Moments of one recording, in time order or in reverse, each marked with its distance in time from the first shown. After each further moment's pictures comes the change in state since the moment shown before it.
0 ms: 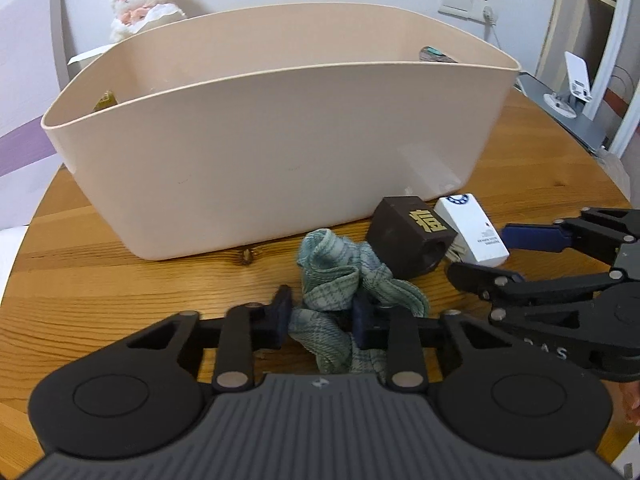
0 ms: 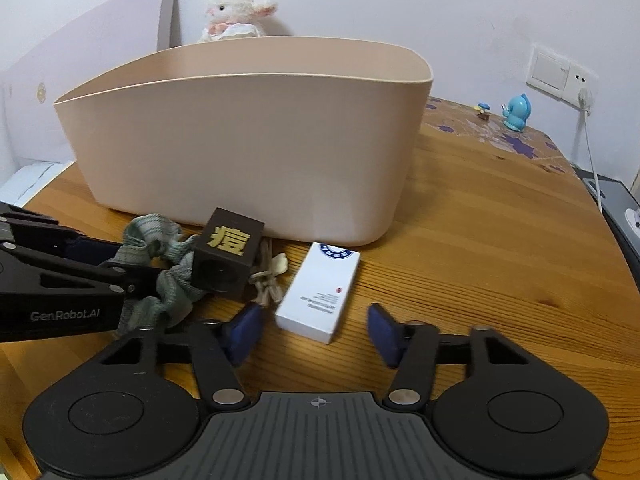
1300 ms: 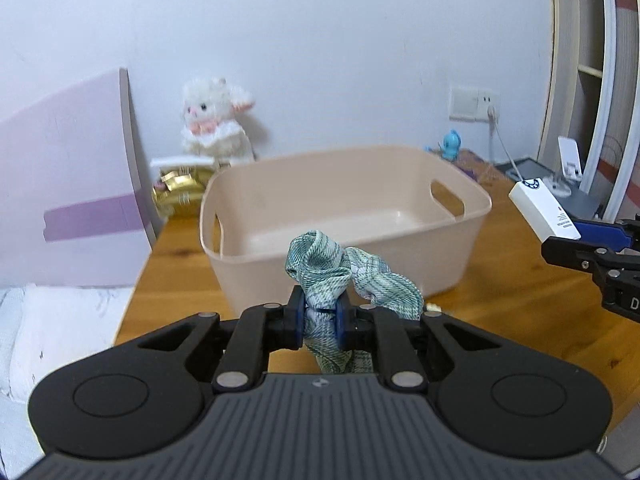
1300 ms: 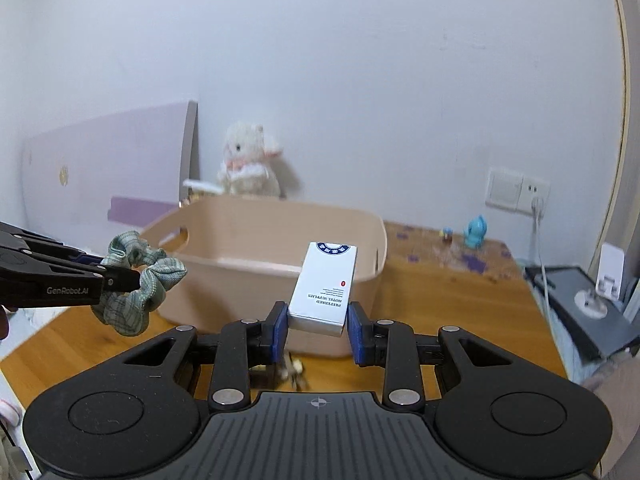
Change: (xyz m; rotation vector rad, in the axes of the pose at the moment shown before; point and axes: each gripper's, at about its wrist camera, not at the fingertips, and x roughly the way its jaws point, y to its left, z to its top) left arm -0.133 0.021 0.013 -0.001 -0.283 0.093; right arm -0.150 0.012 0.025 -0.007 -0.349 -0.025
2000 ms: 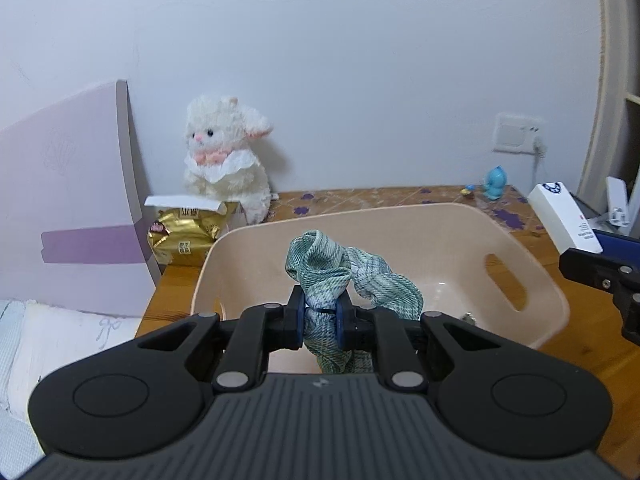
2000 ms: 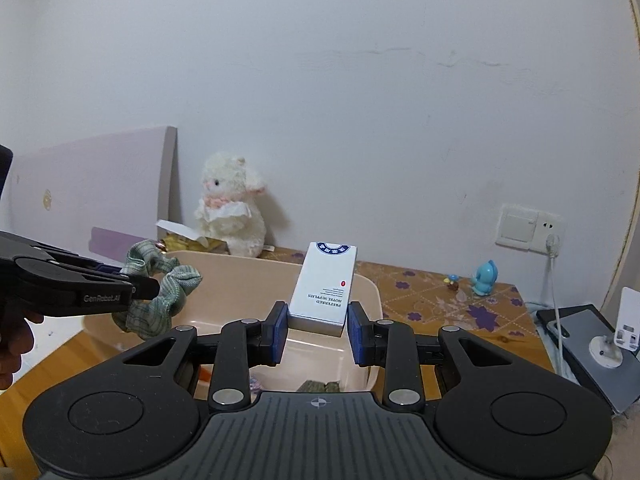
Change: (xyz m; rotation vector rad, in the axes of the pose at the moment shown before) left arm 0.100 0.013 0.077 -0.053 0.006 0.066; right arm 0.098 -0.016 0.056 -0.005 -0.010 -0.015
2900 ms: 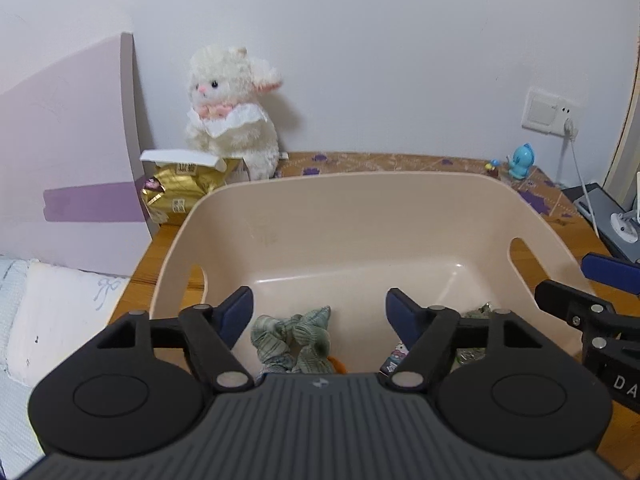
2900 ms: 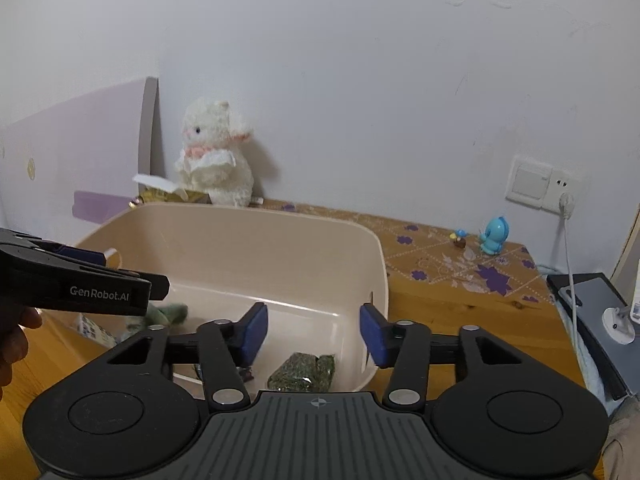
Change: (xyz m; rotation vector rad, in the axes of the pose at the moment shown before) left arm 0.030 -0.010 -0.006 -0.057 0.089 0.053; right arm 0.035 -0.011 -0.007 0.013 0.103 -0.003
